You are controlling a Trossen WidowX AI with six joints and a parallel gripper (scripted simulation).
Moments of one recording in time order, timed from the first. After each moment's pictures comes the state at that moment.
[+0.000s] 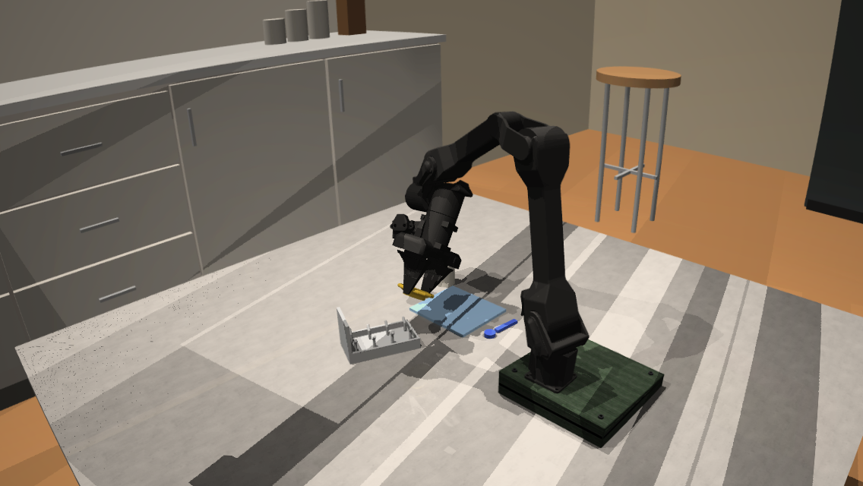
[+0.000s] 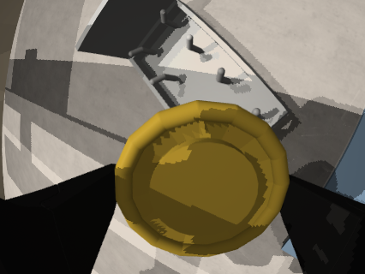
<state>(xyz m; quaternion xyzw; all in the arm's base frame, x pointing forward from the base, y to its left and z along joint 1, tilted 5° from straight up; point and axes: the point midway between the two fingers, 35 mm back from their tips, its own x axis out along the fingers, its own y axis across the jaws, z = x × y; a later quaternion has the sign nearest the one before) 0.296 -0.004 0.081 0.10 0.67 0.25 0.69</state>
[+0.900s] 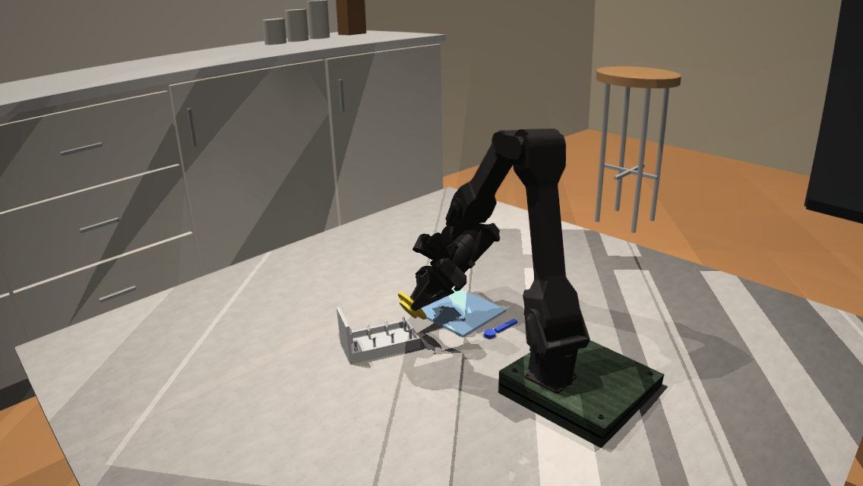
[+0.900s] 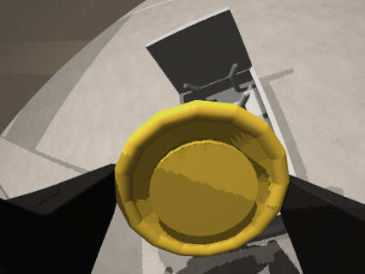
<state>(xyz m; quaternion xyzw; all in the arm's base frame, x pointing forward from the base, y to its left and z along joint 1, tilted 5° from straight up) 0.291 -0.004 0.044 0.05 0.41 0.49 0.77</state>
